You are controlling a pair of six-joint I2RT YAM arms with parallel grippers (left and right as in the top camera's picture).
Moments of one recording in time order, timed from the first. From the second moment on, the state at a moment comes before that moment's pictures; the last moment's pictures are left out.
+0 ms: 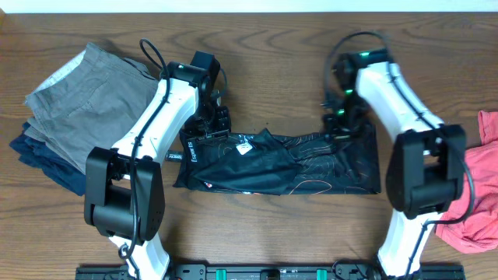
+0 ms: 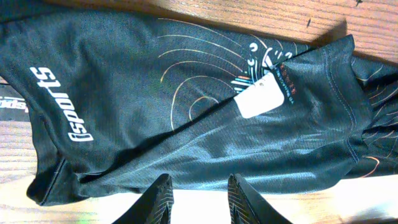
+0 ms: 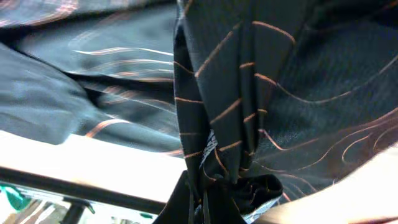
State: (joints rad) left arm -0.28 1.90 1.48 -1.20 0.25 -0.41; right arm 0.23 2.06 1.62 -1.44 -0.14 0.02
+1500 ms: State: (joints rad) left arm -0.28 1.90 1.48 -1.21 0.25 -0.41; right arm 0.36 2.06 1.52 -1.33 -0.03 0.25
